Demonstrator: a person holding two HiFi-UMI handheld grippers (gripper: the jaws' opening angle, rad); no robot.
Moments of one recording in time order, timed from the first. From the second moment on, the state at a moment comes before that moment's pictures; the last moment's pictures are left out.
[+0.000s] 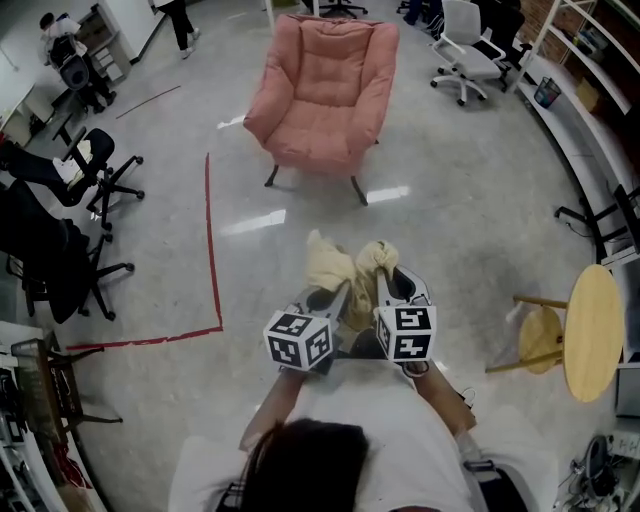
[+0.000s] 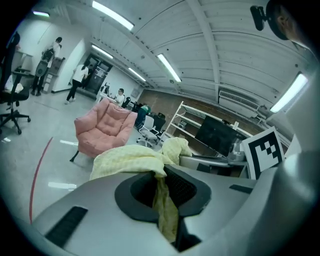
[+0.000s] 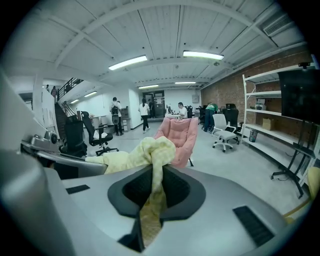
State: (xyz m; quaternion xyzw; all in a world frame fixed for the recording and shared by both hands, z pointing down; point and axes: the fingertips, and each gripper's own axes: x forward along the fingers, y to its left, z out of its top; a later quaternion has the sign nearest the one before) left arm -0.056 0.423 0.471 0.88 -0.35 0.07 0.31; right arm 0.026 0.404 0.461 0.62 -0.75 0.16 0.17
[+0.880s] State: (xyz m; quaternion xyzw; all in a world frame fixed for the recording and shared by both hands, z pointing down) left arm -0.003 0.286 0.497 0.87 -0.37 0.11 0.31; right arm 0.074 0.269 0.486 0.58 -0.77 0.17 0.19
